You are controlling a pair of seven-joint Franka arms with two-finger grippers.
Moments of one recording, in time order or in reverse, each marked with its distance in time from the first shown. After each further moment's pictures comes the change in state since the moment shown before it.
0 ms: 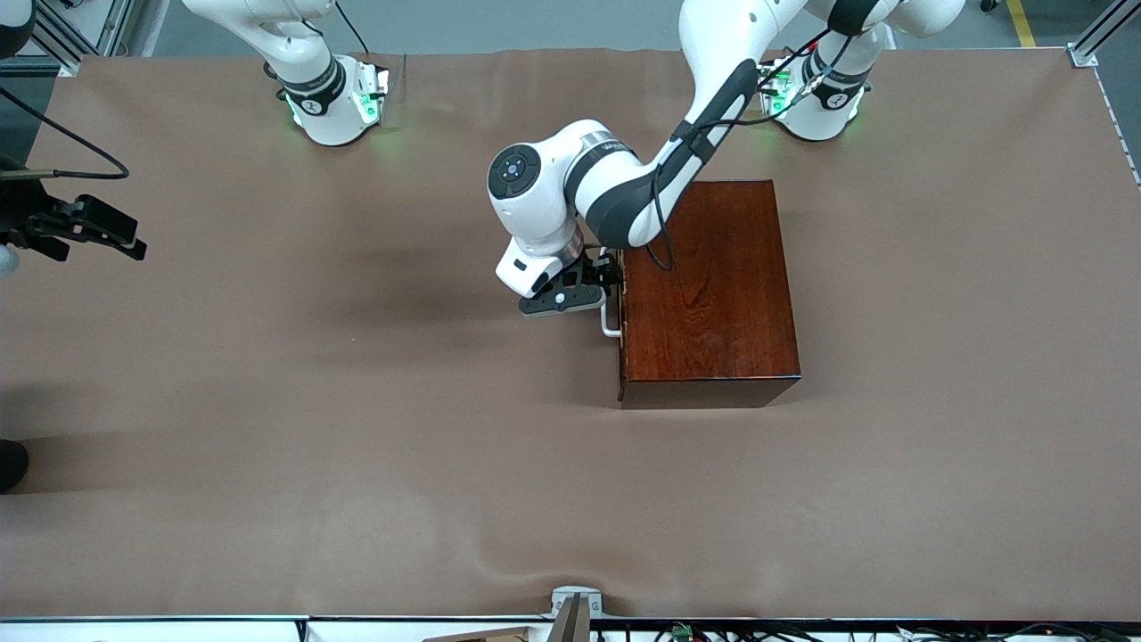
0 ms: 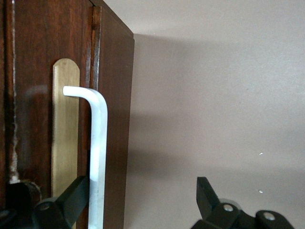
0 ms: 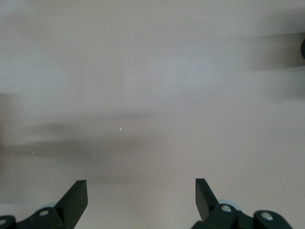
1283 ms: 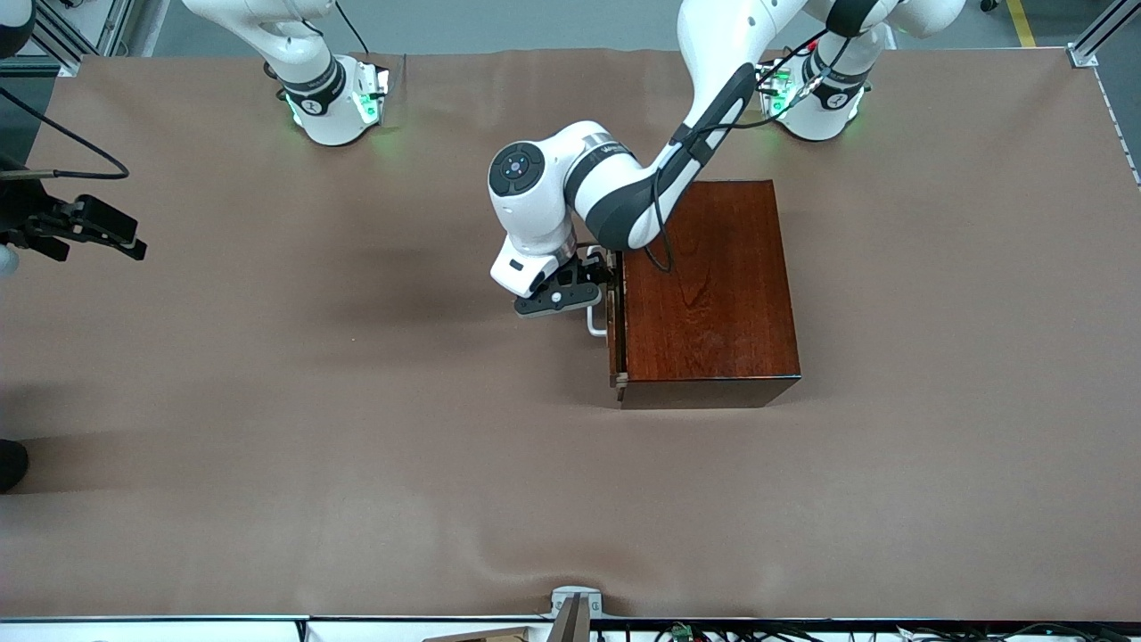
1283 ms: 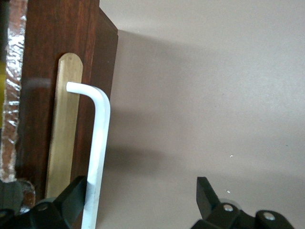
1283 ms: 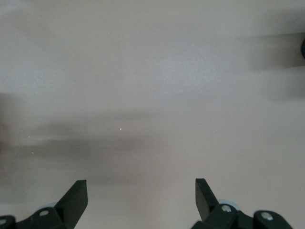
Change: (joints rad) left arm -0.002 0.005 -0.003 0.001 -0.043 0.077 -0.072; right arm 0.000 0.000 0.000 0.000 0.000 0.000 0.000
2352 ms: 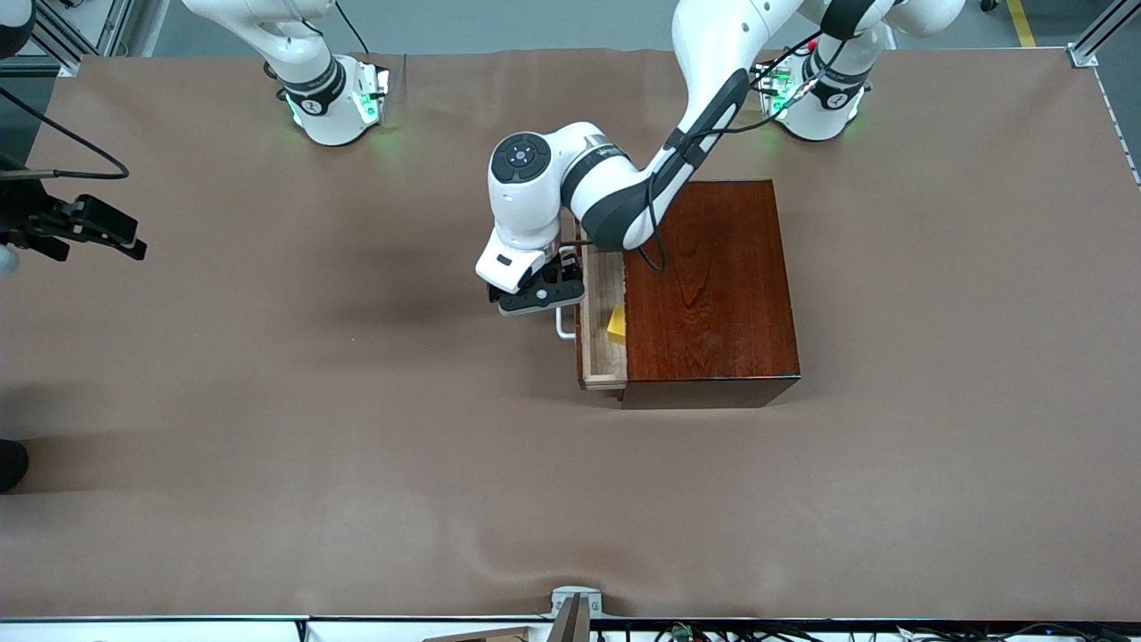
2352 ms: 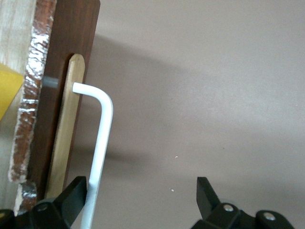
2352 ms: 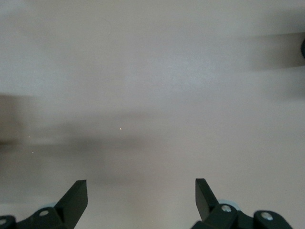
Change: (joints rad) left arm -0.011 0.015 -0.005 -0.002 -0.049 0.182 -0.075; right arm 0.000 0.000 0.000 0.000 0.000 -0.001 0.000
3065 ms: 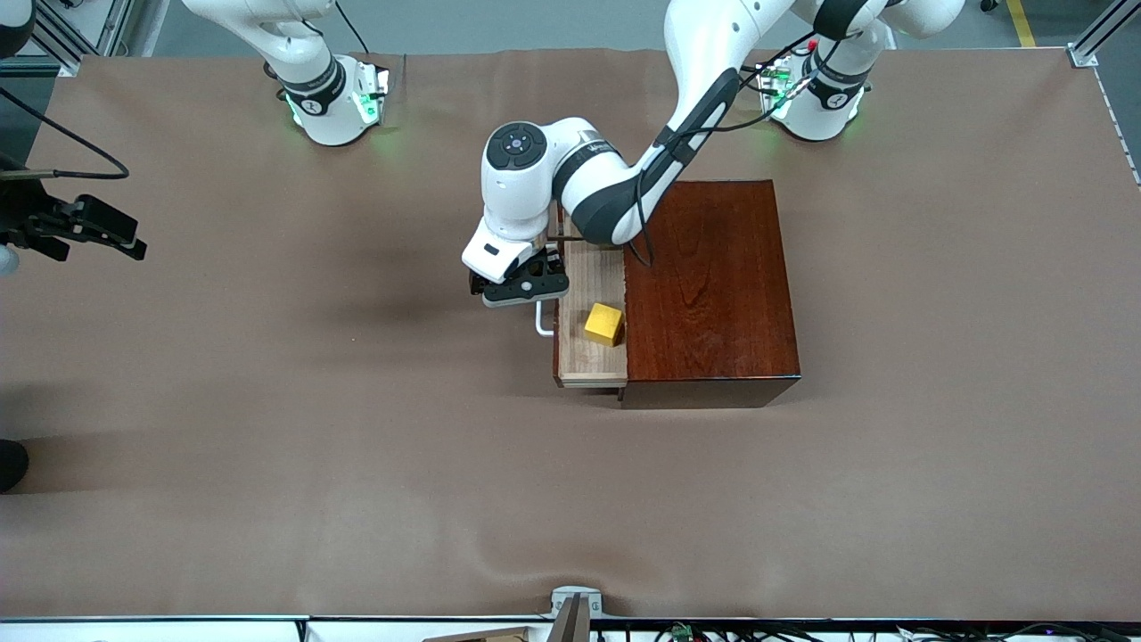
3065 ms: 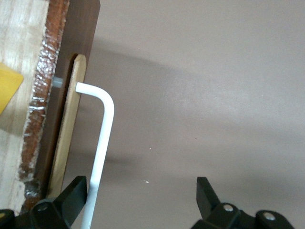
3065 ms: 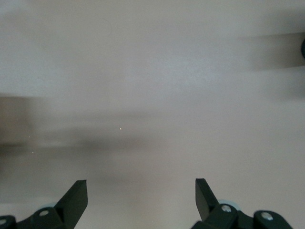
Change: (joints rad) left arm -0.021 0.010 -0.005 0.001 -0.017 0.083 -0.003; right arm 0.000 0.000 0.000 0.000 0.000 0.000 0.000
